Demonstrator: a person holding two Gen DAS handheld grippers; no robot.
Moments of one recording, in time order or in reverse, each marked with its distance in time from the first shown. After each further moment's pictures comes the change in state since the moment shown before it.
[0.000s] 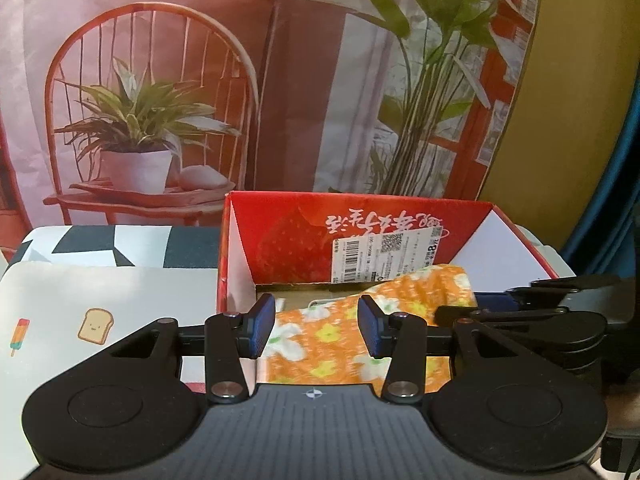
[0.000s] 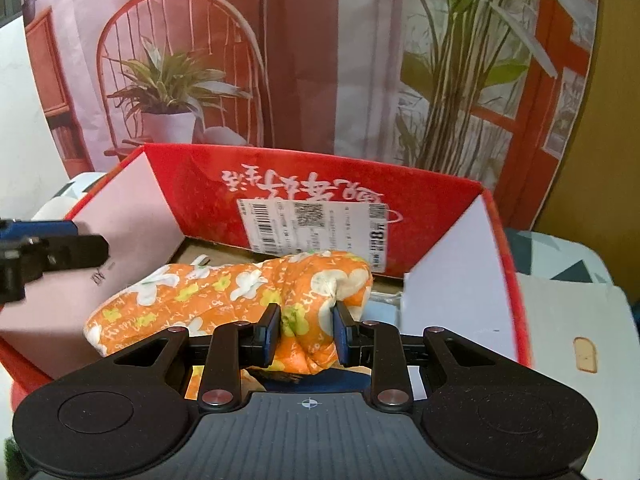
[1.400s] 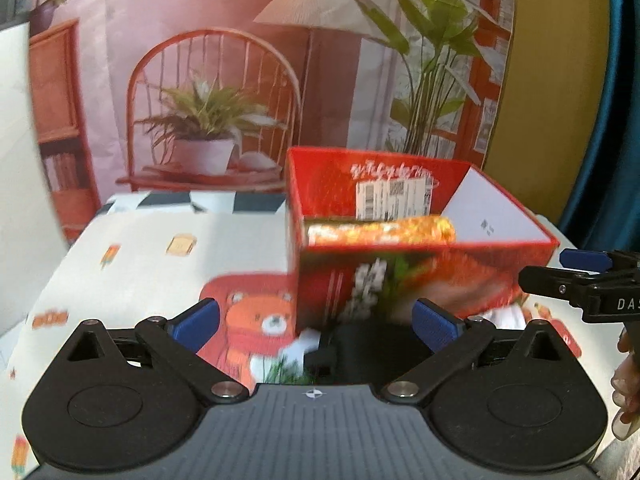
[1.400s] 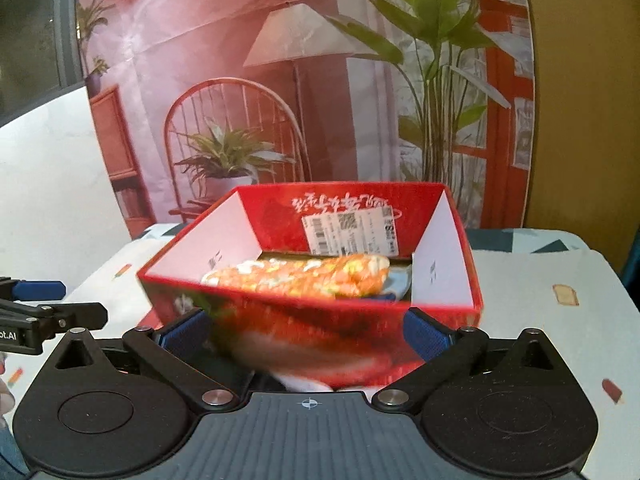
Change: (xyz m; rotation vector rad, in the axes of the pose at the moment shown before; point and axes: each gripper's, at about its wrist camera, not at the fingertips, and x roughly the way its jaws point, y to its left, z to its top) left arm -0.137 -0.001 -0.120 -0.004 -0.075 0.108; right arm -0.153 0.009 -0.115 0.058 -0.252 0.109
